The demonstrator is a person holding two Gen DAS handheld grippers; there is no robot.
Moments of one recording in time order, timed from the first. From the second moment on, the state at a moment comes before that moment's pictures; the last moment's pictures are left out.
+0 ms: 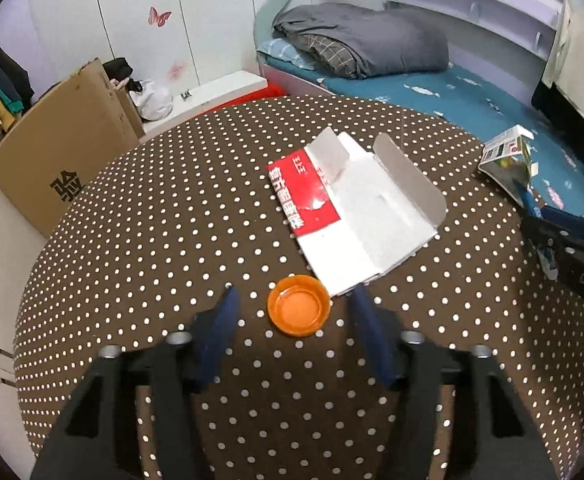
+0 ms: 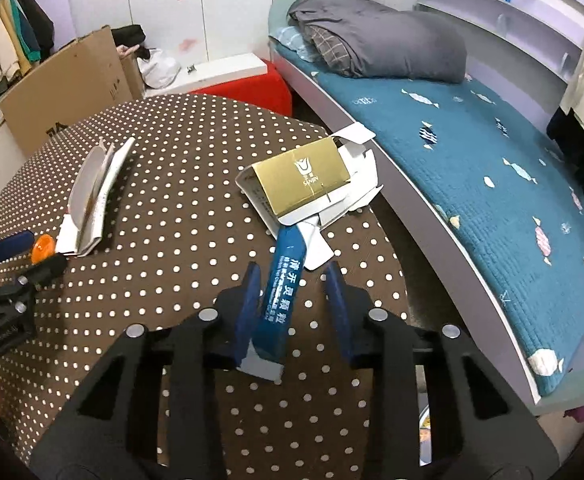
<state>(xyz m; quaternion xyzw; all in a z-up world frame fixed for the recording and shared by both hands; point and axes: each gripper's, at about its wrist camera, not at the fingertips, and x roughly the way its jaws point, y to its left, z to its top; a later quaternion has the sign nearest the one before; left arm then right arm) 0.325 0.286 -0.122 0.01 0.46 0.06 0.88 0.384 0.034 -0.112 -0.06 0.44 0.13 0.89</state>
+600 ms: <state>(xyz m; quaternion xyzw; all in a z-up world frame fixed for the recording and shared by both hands) 0.286 0.240 -0.102 -0.01 0.44 0.04 0.90 0.330 -0.008 -0.092 -0.02 0.44 0.18 0.88</state>
